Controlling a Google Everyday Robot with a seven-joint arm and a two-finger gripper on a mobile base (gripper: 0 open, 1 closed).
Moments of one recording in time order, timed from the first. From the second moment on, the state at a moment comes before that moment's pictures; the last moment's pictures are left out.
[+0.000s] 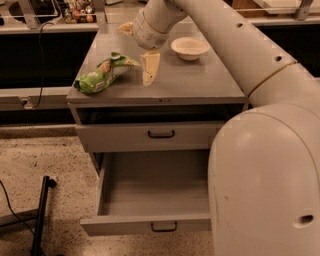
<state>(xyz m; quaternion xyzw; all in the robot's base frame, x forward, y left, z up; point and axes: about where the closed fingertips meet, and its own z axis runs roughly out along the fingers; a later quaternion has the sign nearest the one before) 0.730 0.071 0.921 -0.85 0.42 -0.01 0.32</state>
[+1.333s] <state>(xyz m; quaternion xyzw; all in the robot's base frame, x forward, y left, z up) 0.739 0.122 0.889 -0.89 0.37 -0.03 0.27</state>
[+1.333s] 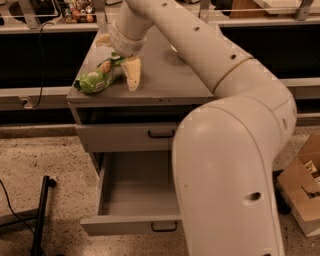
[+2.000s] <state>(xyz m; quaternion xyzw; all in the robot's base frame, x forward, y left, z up) 0.753 0.140 0.869 -0.90 0.35 -0.06 0.24</state>
